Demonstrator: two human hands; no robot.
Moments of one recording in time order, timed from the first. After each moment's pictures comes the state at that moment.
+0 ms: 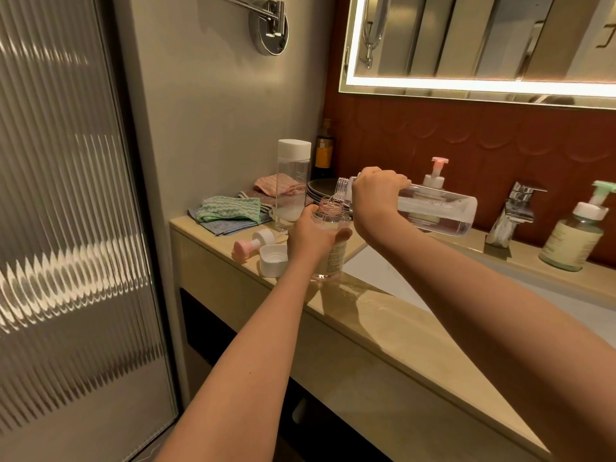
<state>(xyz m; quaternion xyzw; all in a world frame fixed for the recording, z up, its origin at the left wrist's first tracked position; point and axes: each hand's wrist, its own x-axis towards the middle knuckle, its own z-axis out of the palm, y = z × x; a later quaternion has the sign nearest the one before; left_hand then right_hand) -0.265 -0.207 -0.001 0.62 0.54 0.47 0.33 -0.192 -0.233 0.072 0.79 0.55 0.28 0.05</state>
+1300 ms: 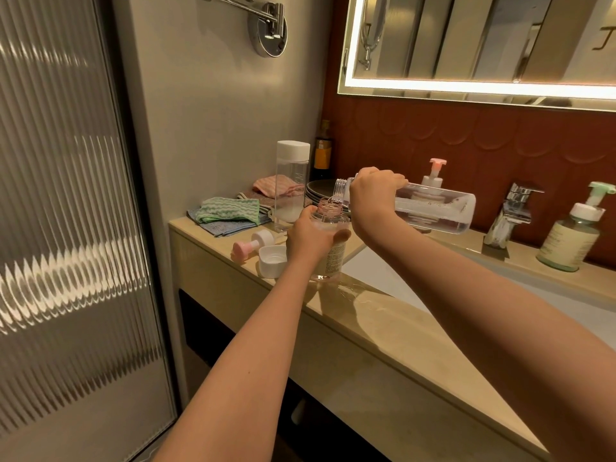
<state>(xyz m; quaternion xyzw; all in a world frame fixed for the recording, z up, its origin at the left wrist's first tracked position) -0.265 -0.204 -0.003 0.61 0.54 0.47 0.34 -0.193 -0.230 0.071 0.78 0.53 0.31 0.07</state>
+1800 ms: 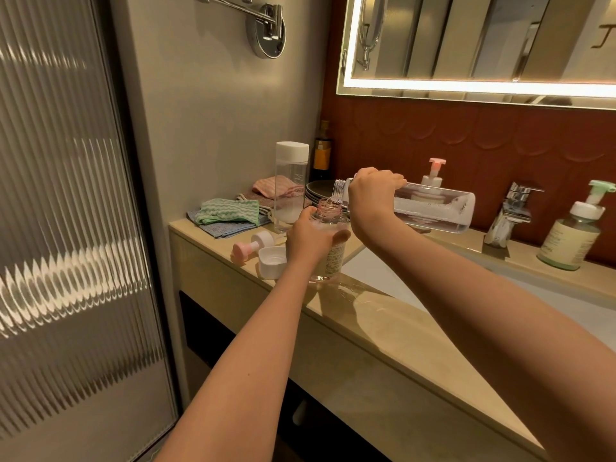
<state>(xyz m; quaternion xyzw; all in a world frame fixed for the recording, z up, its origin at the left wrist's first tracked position) -0.264 -0.202 -0.004 0.61 0.54 0.47 0.34 -0.192 -0.231 0.071 0.79 0.54 0.31 0.04</state>
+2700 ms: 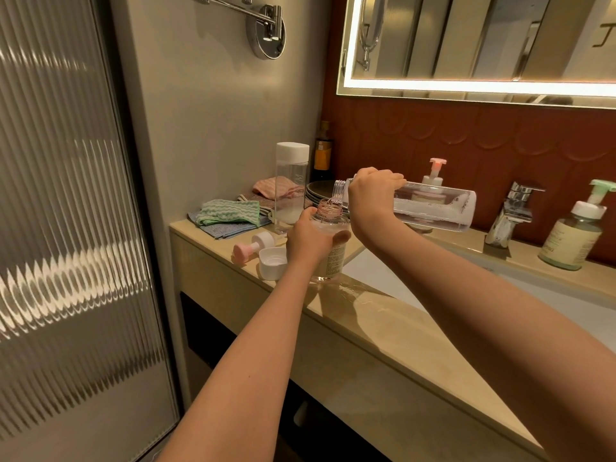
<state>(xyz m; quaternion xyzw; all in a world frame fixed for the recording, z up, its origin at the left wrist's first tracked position) -0.265 -0.201 -0.005 0.62 0.54 0.46 0.33 -0.193 -0.232 0.071 0.78 0.54 0.32 0.05</state>
